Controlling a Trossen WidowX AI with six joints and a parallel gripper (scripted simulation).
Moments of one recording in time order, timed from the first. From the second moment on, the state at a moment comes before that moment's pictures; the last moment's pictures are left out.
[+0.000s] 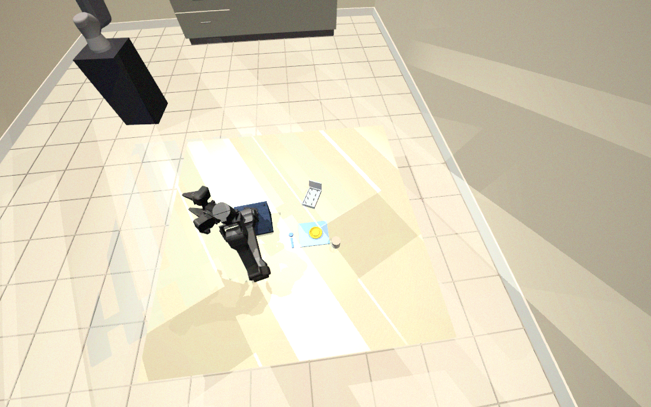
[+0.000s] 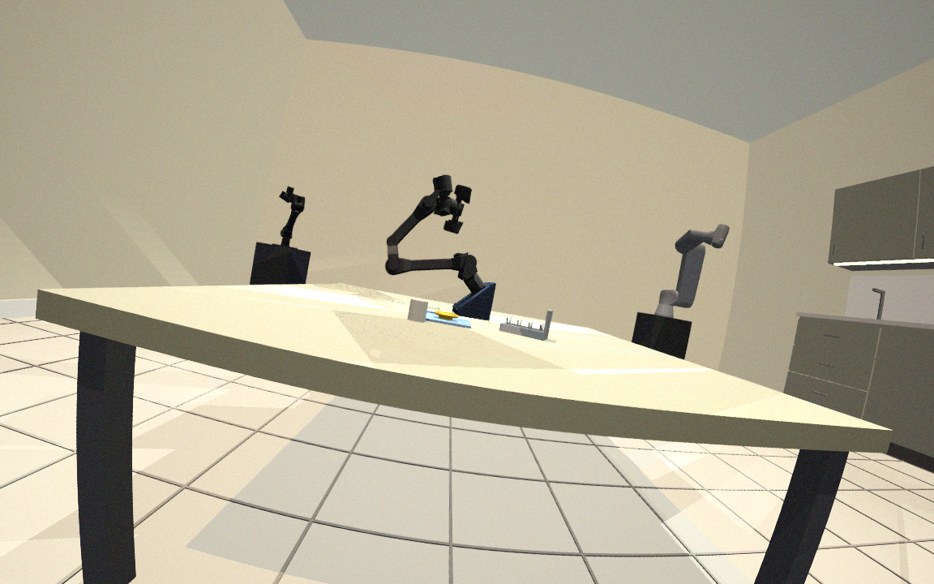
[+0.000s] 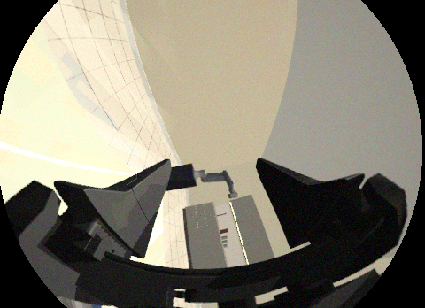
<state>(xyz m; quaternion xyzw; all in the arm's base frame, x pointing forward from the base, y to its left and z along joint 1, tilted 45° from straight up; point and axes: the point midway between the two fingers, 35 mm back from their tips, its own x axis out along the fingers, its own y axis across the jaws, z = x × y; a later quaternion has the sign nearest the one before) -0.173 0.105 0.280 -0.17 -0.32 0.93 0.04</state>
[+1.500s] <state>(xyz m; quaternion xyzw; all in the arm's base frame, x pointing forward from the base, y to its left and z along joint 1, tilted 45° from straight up) -0.007 0.255 0.201 -0.39 0.12 0.78 0.48</state>
